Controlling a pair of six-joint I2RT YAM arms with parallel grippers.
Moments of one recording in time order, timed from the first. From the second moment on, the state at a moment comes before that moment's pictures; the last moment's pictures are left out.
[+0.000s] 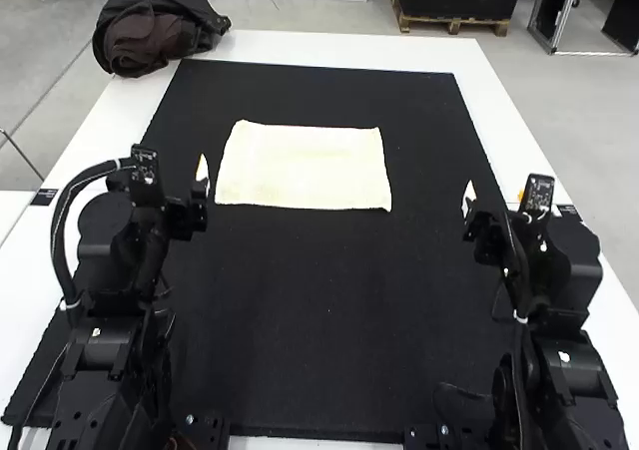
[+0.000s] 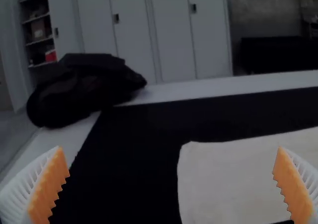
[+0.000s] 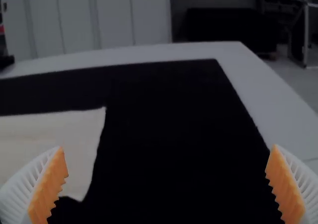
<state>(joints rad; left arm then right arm) 0.08 0.01 0.01 0.13 0.03 0.11 0.00 0.01 0.01 0.02 0.00 0.04</state>
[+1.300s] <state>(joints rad) -0.03 0.65 0.36 0.25 0.00 0.04 0.00 0.64 0.34 0.26 0.03 0.09</state>
